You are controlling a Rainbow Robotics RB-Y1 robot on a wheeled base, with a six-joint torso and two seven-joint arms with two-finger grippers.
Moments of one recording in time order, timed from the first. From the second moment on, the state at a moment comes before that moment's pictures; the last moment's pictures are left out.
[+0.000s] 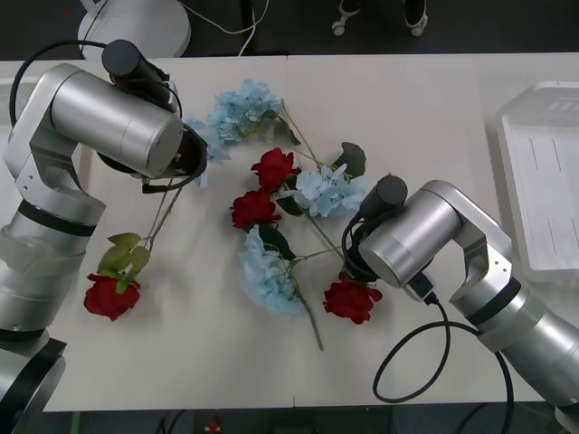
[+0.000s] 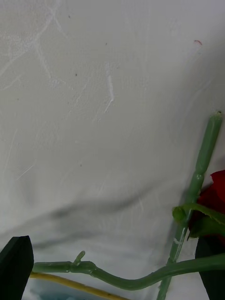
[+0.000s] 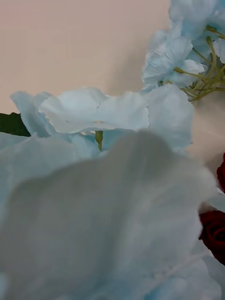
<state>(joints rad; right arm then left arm) -0.44 -0.39 0.57 -1.67 -0.25 1.41 -1.52 -0.61 0.36 -0.21 -1.71 0.22 1.57 -1.08</state>
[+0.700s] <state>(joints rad) -0.44 -0.39 0.56 -1.63 -0.27 1.40 -1.47 -0.61 0.36 -0.18 -1.71 0.31 1.55 -0.93</state>
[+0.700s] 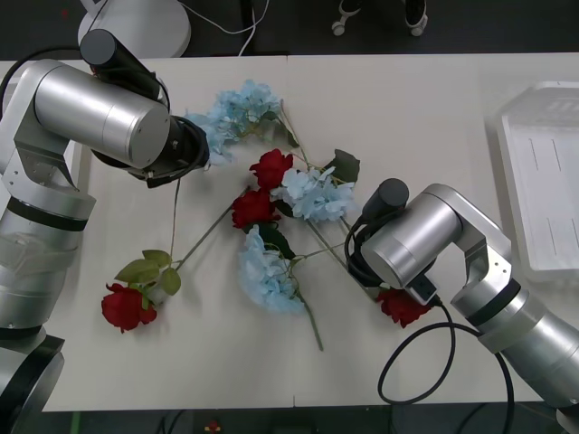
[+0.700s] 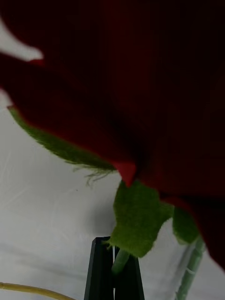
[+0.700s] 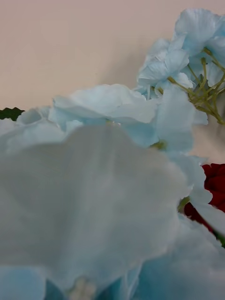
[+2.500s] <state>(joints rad) -0.67 -0.95 0.08 -1.21 -0.70 1.26 1.74 -0.38 0.40 -0.30 -1.59 0.25 1.18 -1.18</state>
